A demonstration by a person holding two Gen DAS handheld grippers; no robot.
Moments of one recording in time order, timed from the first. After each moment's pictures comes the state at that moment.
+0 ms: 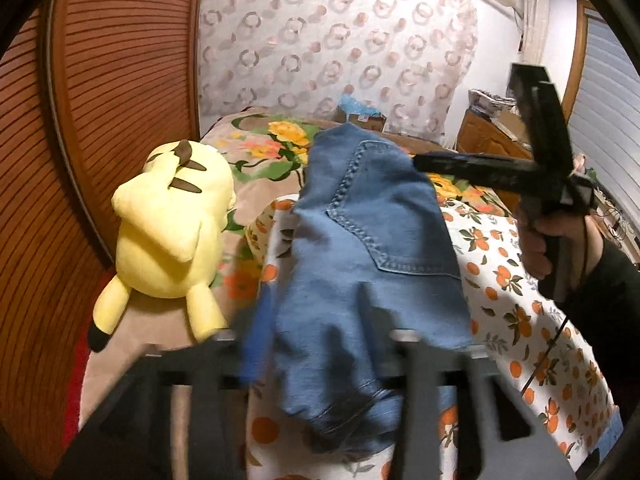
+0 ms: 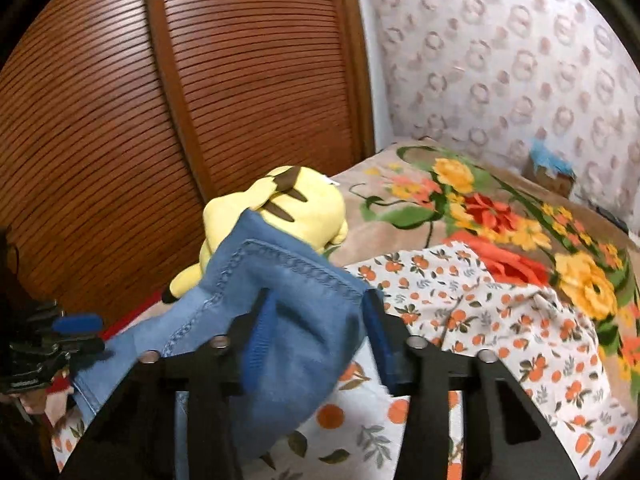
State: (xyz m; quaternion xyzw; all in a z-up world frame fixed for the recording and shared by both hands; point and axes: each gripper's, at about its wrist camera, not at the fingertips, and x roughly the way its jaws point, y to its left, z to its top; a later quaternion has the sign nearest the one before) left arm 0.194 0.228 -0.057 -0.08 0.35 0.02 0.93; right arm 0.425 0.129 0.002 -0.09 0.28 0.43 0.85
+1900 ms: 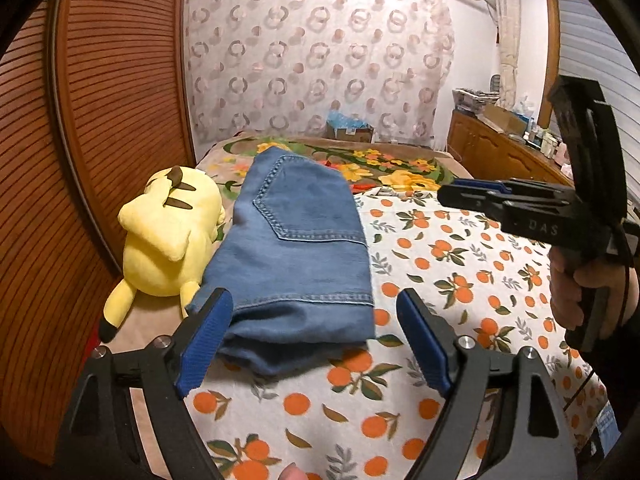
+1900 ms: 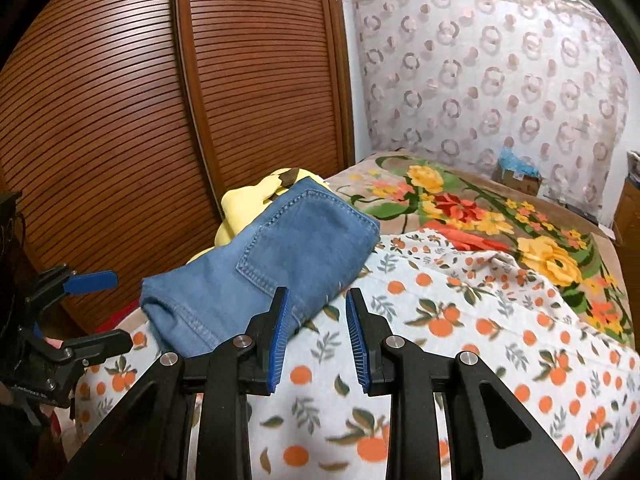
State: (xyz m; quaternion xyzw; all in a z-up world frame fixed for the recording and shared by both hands) left arm 0.117 0.132 -0.027 -0.03 0.32 0.03 0.95; right arm 0.274 0.025 0.021 -0.07 0.25 0.39 0.88
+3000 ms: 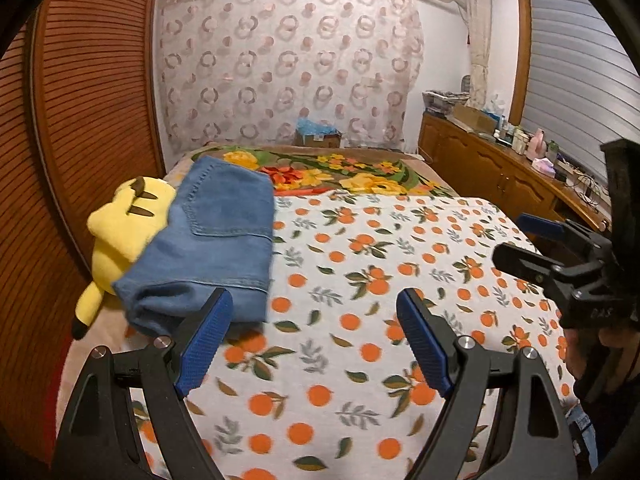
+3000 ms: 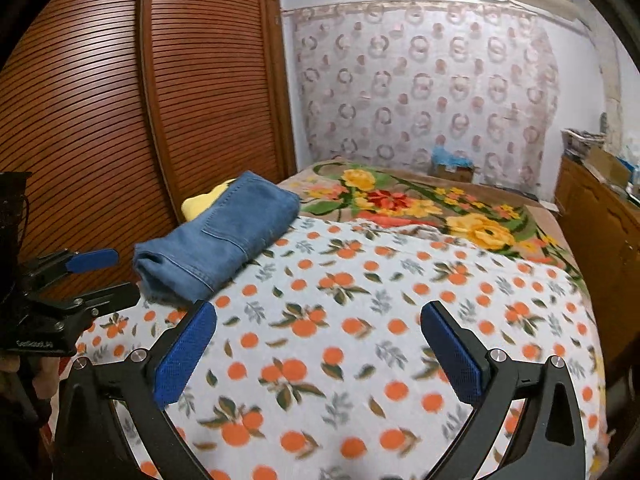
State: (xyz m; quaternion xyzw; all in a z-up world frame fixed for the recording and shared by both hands) left arm 0.095 0.040 -0.019 -0.03 0.30 -0.01 0.95; right arm 0.158 -0.087 0.021 -0.04 0.24 0.30 0.92
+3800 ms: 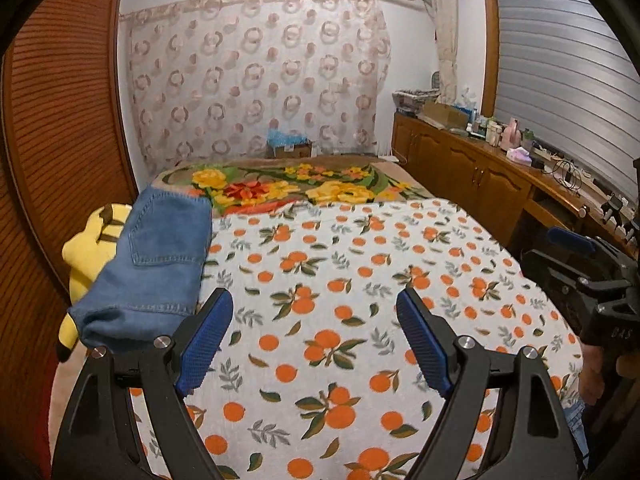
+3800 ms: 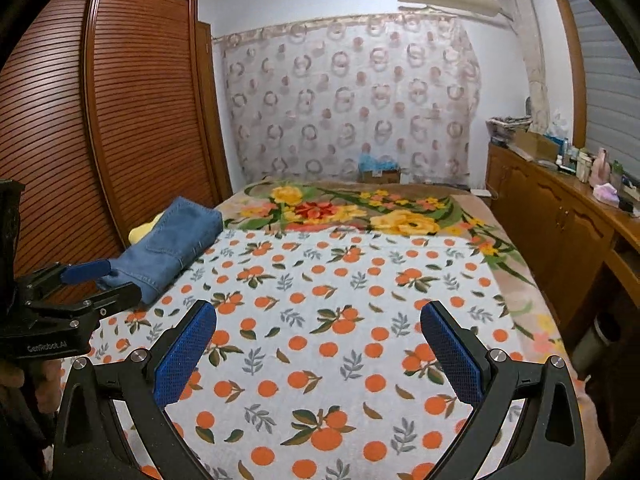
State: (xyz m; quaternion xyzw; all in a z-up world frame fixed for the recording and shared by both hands) left arm 0.097 -0.035 0.006 0.00 0.28 -0.05 0.96; right arm 0.084 -0.169 0.042 0.00 0.21 0.19 0.96
